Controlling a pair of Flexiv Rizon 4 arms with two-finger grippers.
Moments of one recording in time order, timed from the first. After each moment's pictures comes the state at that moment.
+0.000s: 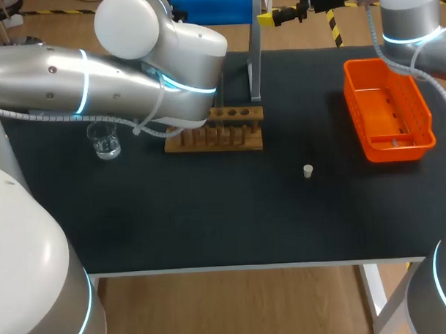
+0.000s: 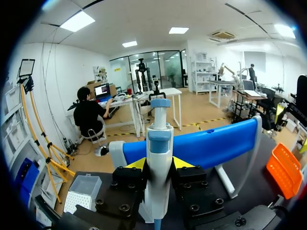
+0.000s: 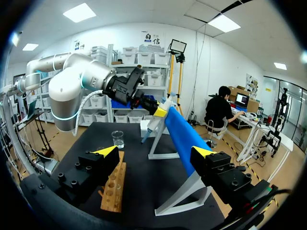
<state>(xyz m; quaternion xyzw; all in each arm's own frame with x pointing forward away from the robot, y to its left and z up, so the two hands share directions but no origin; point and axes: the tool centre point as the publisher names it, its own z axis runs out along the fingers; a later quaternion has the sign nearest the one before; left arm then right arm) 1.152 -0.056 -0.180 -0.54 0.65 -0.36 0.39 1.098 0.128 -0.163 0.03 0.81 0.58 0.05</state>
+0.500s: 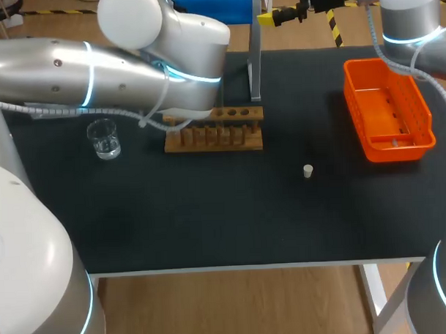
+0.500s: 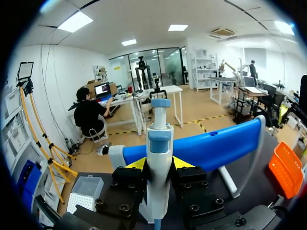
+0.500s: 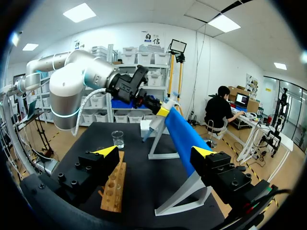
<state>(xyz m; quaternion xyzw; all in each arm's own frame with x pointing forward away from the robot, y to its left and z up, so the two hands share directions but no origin) 1.161 -0.055 -0.180 -0.55 0.66 -0.34 0.39 1.098 0.128 -0.163 0.03 0.81 0.58 0.05</state>
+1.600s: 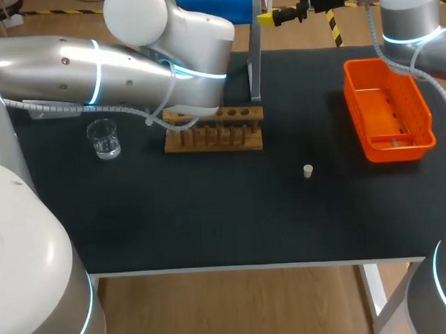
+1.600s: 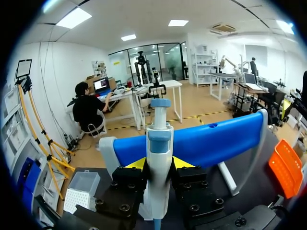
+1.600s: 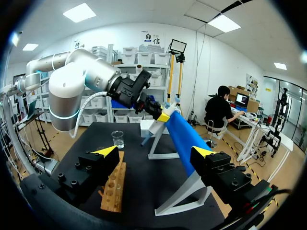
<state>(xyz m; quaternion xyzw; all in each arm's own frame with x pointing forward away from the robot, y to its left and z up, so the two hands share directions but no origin) 1.161 -0.061 -0.196 -0.56 0.67 -0.33 0.37 1.098 0.128 -0.163 0.03 0.81 0.58 0.05</state>
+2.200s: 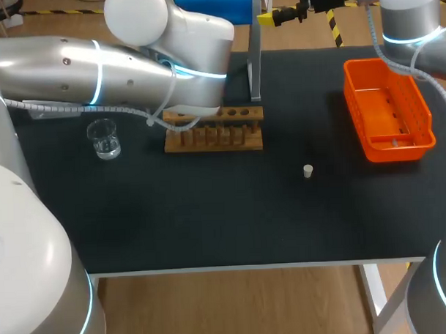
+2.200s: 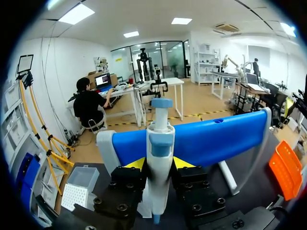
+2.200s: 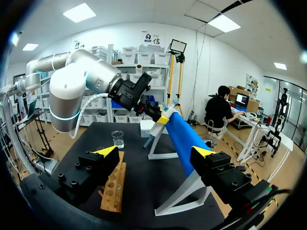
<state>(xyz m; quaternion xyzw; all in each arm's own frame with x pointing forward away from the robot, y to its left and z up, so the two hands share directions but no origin) 1.159 -0.057 -0.206 -0.57 0.66 -0.32 0.36 1.098 0.128 -0.163 0.03 0.81 0.58 0.05</state>
